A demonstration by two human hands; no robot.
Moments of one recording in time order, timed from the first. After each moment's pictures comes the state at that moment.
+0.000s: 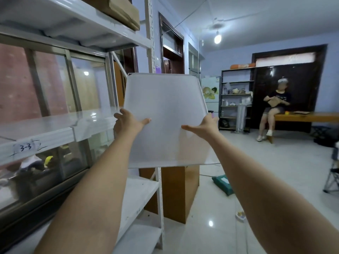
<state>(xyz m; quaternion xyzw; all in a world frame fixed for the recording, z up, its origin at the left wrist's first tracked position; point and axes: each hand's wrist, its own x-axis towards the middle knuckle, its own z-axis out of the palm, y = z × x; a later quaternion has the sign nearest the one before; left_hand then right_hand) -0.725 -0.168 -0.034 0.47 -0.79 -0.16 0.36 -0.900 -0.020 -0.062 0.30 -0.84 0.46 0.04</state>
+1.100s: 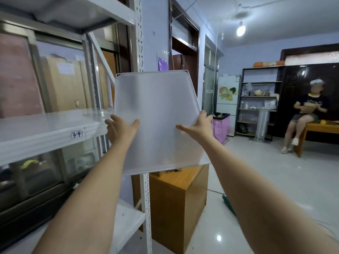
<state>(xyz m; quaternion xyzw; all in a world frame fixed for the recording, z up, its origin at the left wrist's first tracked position) -0.991 -0.344 -0.059 0.54 -0.69 -0.18 0.45 -1.175 -0.212 -0.062 0.38 -0.78 0.49 0.07</state>
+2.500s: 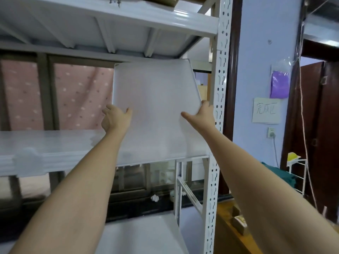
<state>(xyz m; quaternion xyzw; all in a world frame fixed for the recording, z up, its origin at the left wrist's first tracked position) -0.911 -0.448 0.030 0.72 -0.43 0.07 0.54 -1.143 -0.470 0.031 0.65 -0.53 0.54 -0.05</state>
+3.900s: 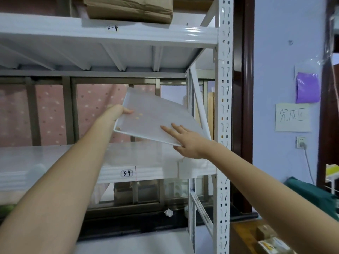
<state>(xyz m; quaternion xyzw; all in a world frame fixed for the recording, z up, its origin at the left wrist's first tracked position) -0.919 -0.418 0.099 0.56 -0.44 -0.27 0.65 -1.149 -0.474 0.029 0.91 -0.35 0.15 0.15</state>
